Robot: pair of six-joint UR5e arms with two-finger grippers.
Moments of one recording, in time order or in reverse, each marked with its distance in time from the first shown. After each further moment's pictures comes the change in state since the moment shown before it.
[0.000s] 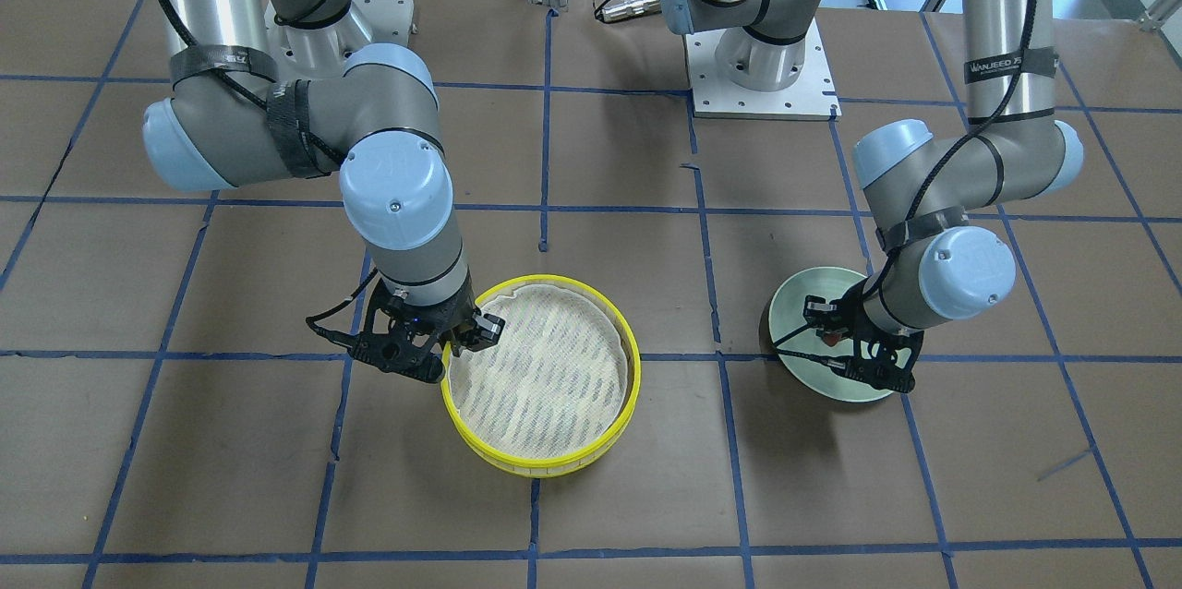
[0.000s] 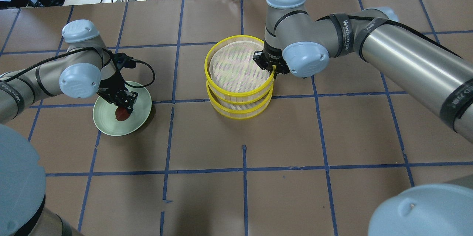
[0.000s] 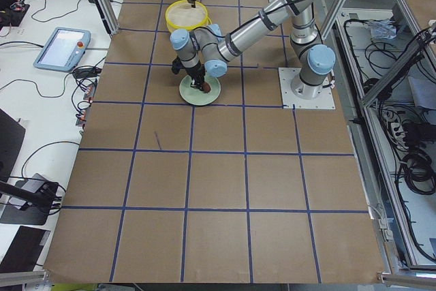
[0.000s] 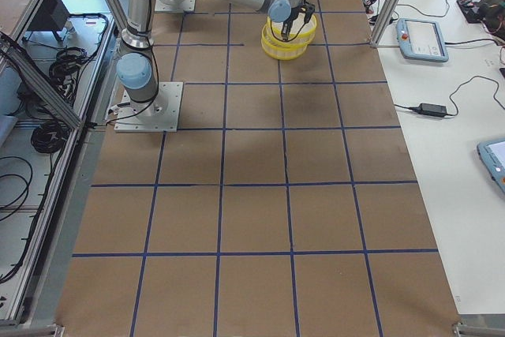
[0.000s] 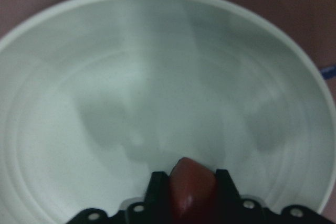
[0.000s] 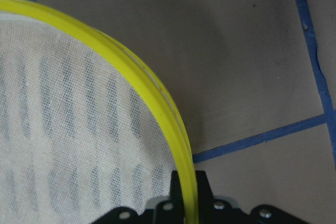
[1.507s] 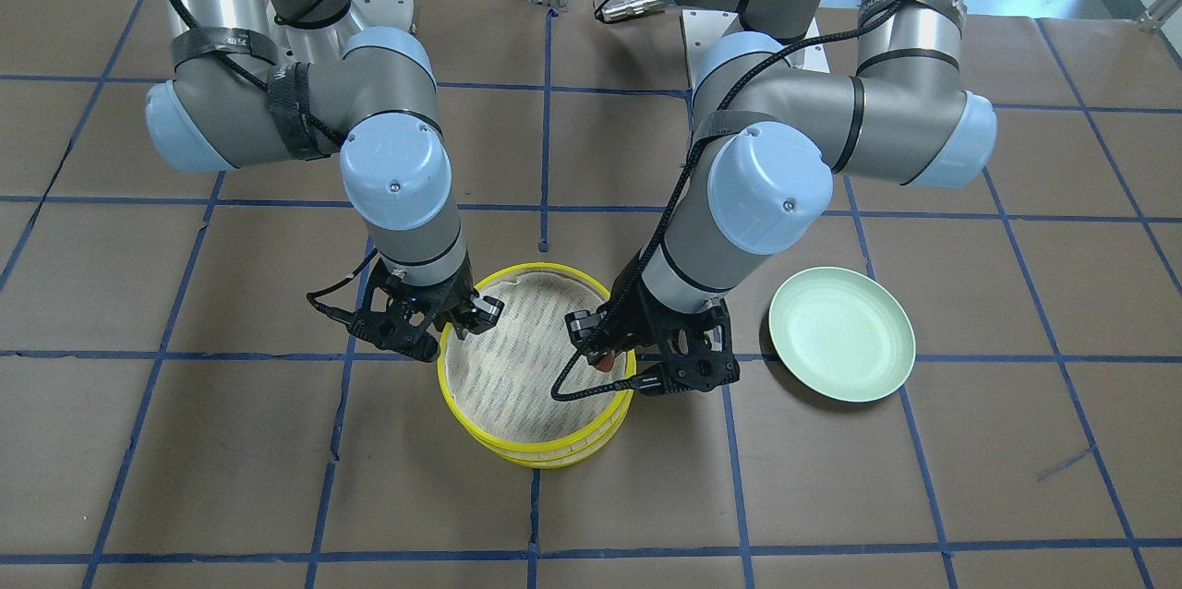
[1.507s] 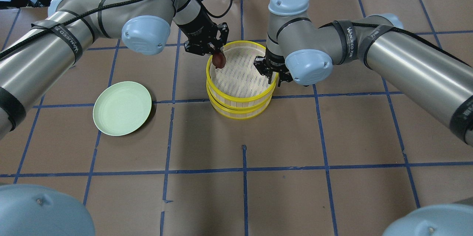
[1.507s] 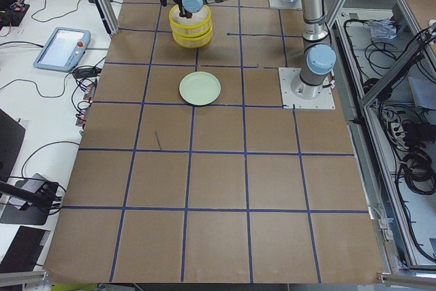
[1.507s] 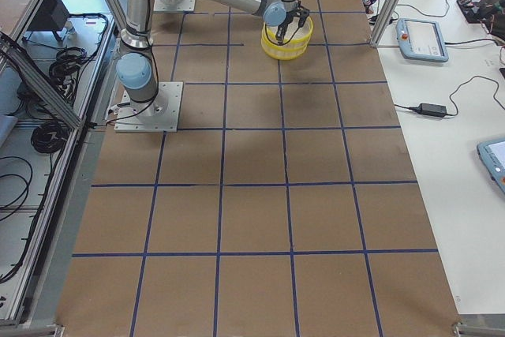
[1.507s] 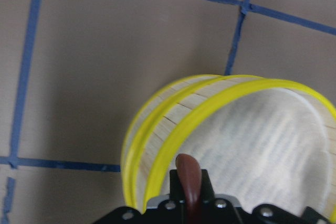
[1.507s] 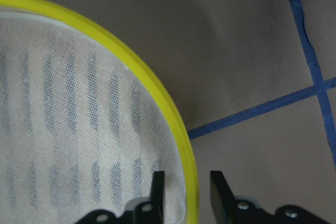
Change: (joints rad) left arm -0.401 0.001 0.338 -0.078 -0.387 -0.925; right arm 0.002 -0.039 0.053 0.003 0.003 0.042
